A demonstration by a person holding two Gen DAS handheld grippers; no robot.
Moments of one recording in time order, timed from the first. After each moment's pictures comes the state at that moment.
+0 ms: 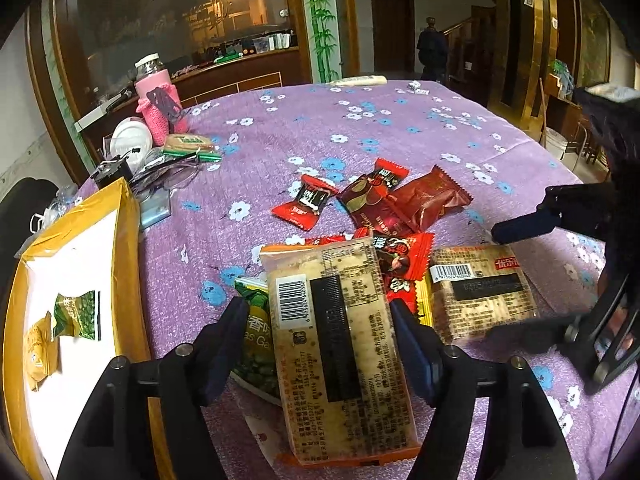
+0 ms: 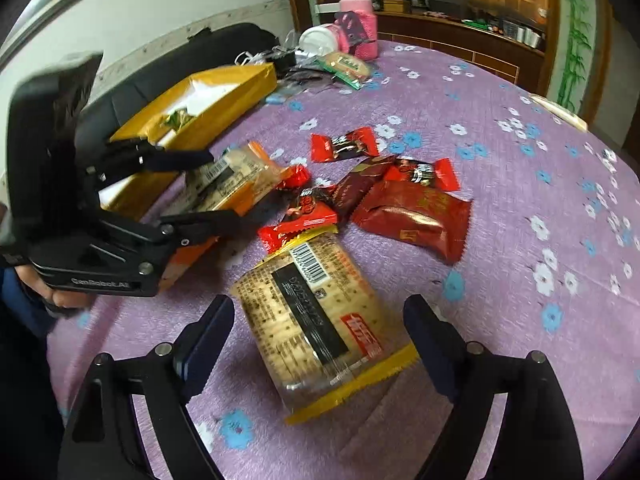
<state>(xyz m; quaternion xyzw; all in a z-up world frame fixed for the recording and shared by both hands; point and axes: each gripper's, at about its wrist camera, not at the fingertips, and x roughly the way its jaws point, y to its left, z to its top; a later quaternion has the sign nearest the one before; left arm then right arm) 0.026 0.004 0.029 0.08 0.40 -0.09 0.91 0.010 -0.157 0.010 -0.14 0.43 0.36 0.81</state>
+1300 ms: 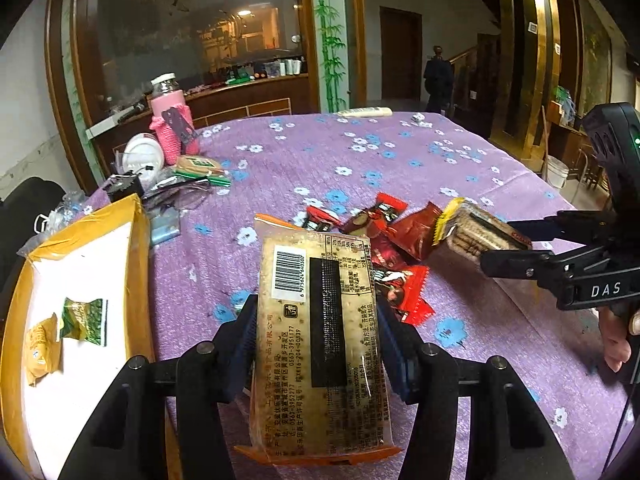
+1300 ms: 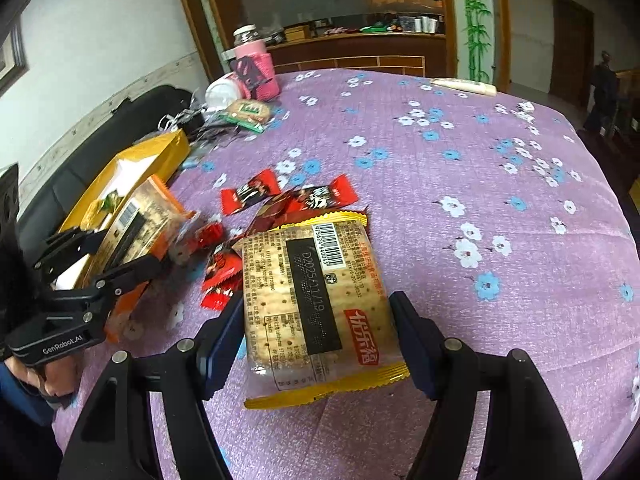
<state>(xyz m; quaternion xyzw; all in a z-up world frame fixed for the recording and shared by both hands) 0.016 0.007 0.044 0.05 0.35 -0.08 0.93 0.029 -0.204 0.026 -0.01 0.41 0.23 0.88</state>
